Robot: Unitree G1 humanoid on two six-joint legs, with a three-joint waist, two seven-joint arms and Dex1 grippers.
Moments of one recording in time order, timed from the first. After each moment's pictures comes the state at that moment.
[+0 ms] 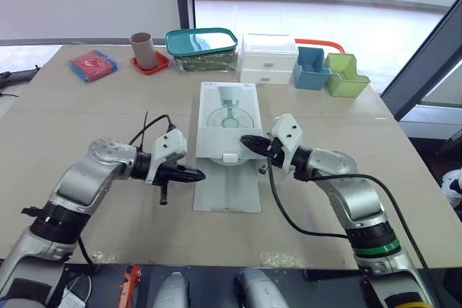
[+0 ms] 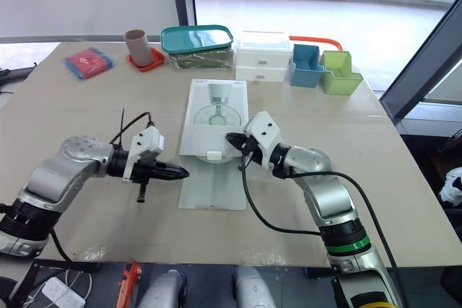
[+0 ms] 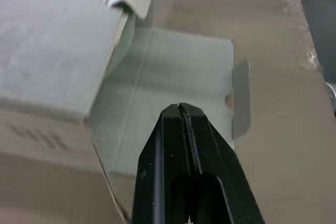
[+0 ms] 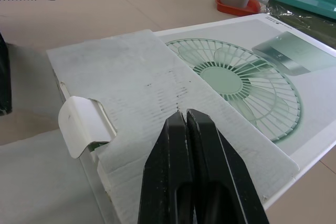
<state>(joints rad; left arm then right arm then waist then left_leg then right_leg) -0.55 0.73 -0.22 -0.10 -0.36 0.57 -1.23 -0.48 -0.45 0.15 -0.13 0.22 0.38 0.71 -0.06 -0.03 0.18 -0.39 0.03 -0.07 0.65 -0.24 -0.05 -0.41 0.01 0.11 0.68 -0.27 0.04</state>
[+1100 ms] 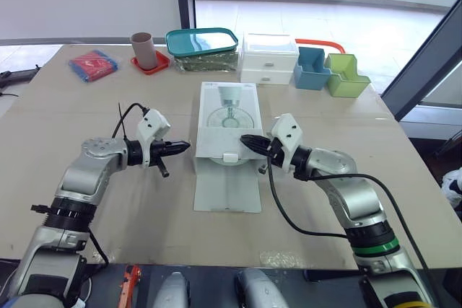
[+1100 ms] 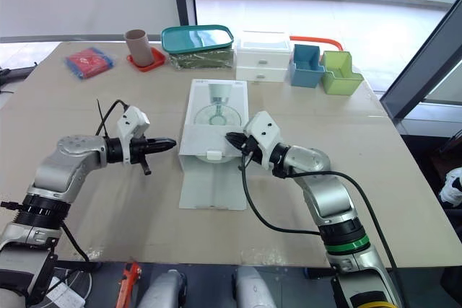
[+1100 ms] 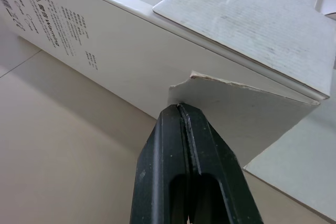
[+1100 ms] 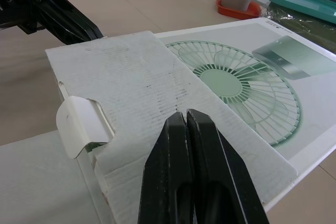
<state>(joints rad) -0.58 0.58 -0.08 0.17 -0.31 0.47 -0.97 -0.48 -0.45 0.15 -0.12 0.21 0.36 0.72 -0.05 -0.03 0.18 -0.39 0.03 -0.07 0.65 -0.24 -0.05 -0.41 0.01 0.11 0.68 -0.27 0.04</state>
